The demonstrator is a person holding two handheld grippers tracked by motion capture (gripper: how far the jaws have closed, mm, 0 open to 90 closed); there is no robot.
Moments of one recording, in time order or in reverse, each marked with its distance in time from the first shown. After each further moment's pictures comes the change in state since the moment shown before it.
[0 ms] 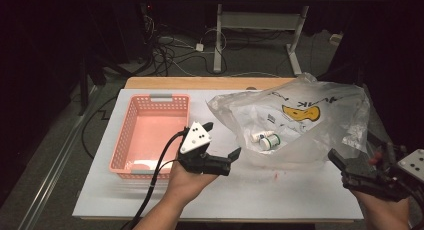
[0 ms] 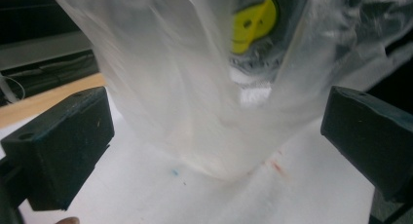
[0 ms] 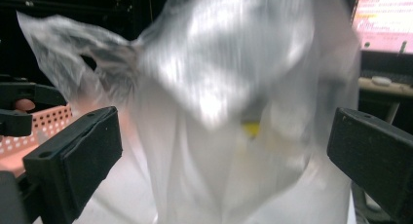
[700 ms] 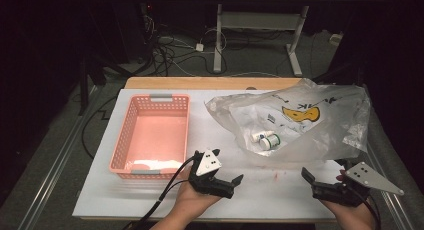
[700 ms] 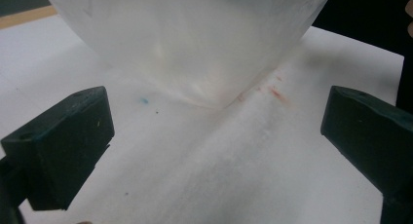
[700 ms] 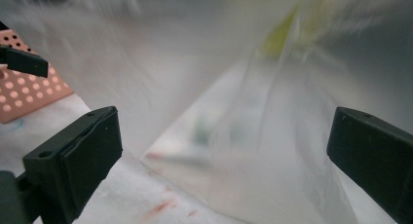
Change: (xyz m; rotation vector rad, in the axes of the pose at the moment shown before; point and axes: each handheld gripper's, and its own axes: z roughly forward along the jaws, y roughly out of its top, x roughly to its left) left arm -0.006 -0.079 0.039 0.123 -0.046 0.002; right arm 0.003 -0.098 0.029 0.210 0.011 0.022
